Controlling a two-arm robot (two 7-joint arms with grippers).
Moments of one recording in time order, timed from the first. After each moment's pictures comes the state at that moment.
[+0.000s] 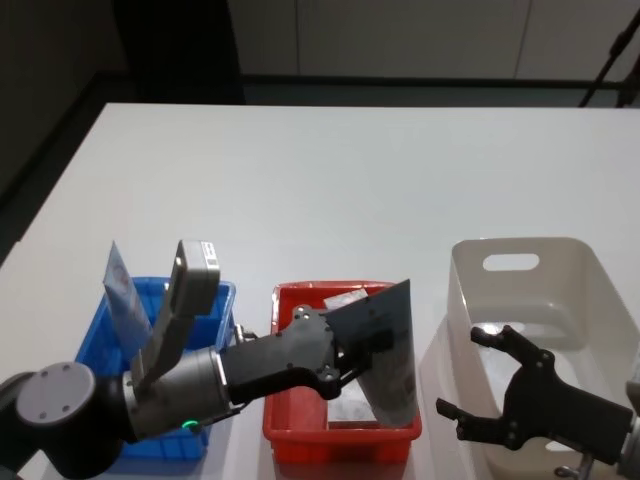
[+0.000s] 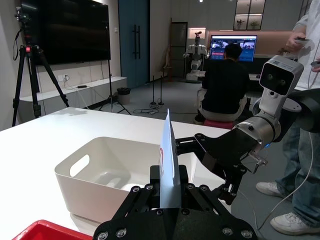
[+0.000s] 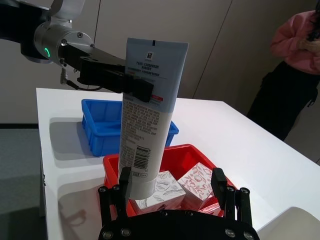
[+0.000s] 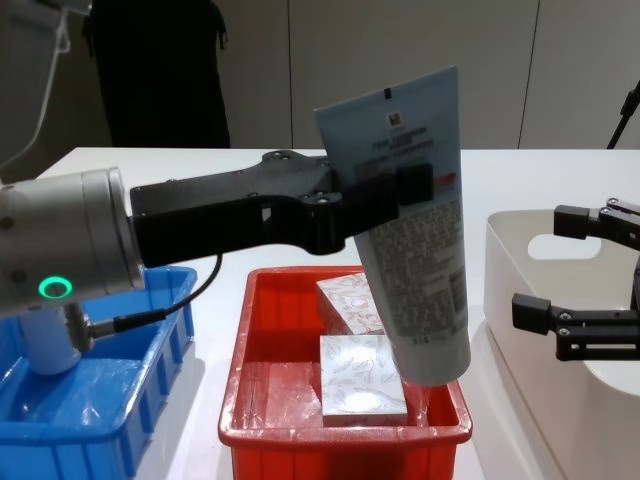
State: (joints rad) left arm -0.32 0.51 0.54 -1.44 -0.62 -0.10 -0.83; right arm 0.02 0.63 -0.35 -1.60 0.34 -0.28 0.62
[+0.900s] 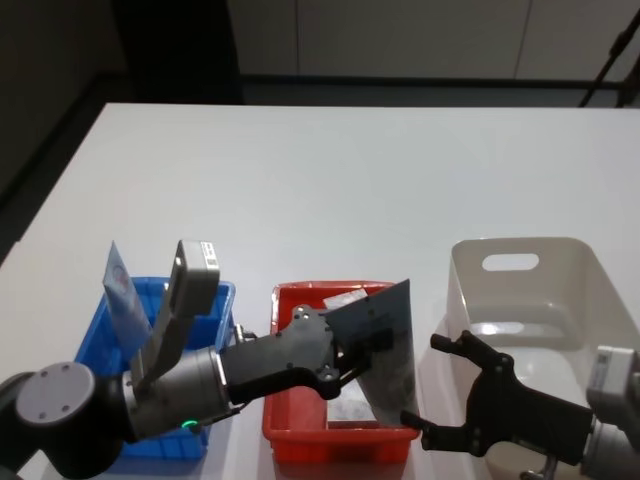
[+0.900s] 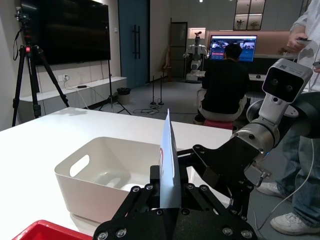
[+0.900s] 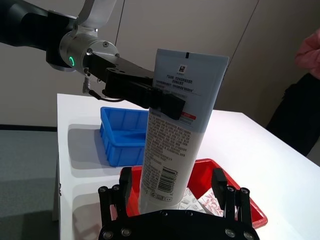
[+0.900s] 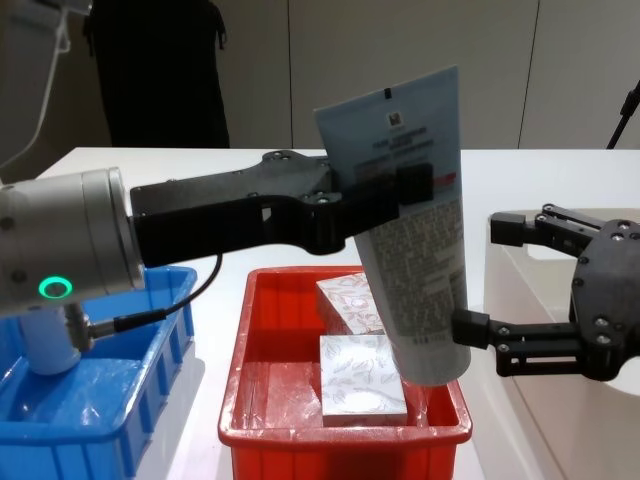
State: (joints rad) left arm -0.32 0.51 0.54 -1.44 -0.62 -0.10 -0.83; right arm 0.08 0.59 -0.42 -1.57 0.32 -0.30 0.67
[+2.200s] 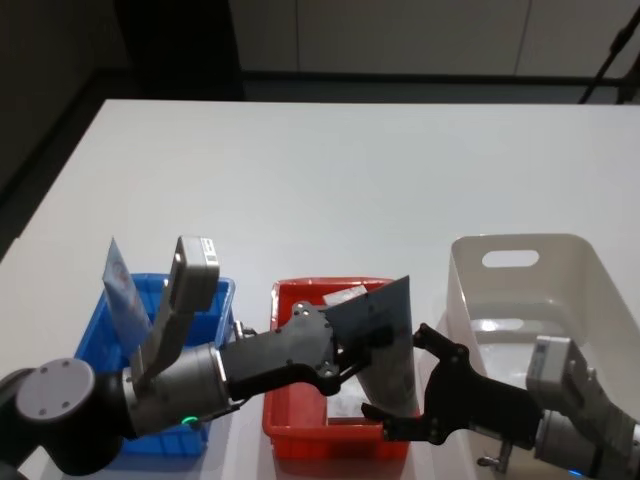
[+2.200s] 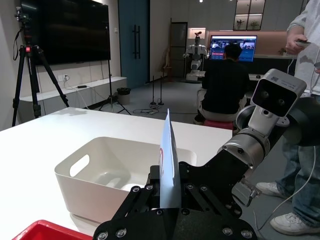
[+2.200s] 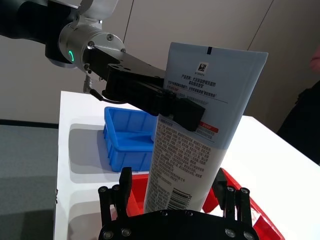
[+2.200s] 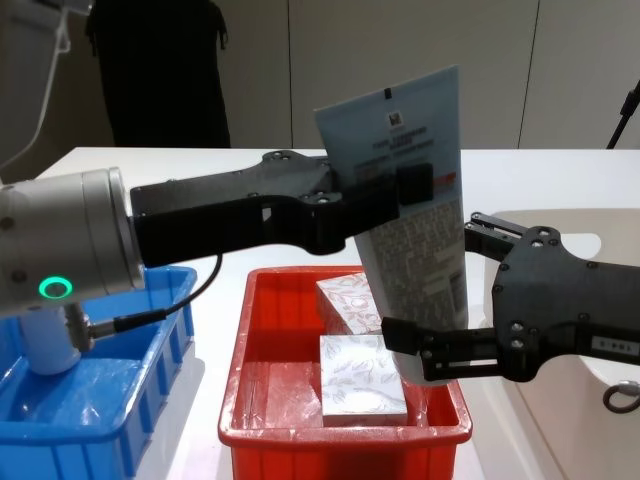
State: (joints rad) left arm -0.32 0.51 0.54 -1.44 -0.62 -0.10 -0.83; right arm 0.18 0.52 -0.51 -1.48 0.27 -0.30 0.67
